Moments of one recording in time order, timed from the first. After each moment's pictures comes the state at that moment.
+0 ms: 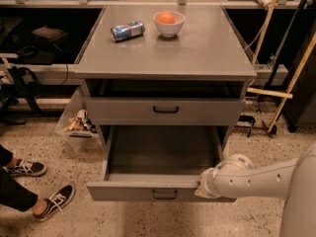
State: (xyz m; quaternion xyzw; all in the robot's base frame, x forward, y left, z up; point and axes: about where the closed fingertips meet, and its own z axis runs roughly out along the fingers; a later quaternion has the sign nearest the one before) arm 0.512 -0.176 0.426 -0.59 0.78 -0.02 0.19
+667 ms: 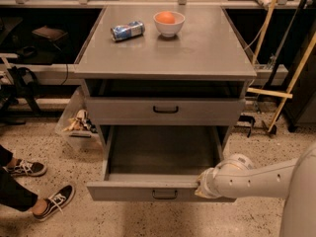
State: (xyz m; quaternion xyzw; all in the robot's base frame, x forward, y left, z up) arm 0.512 -0.176 0.426 -0.59 0.78 -0.02 0.19
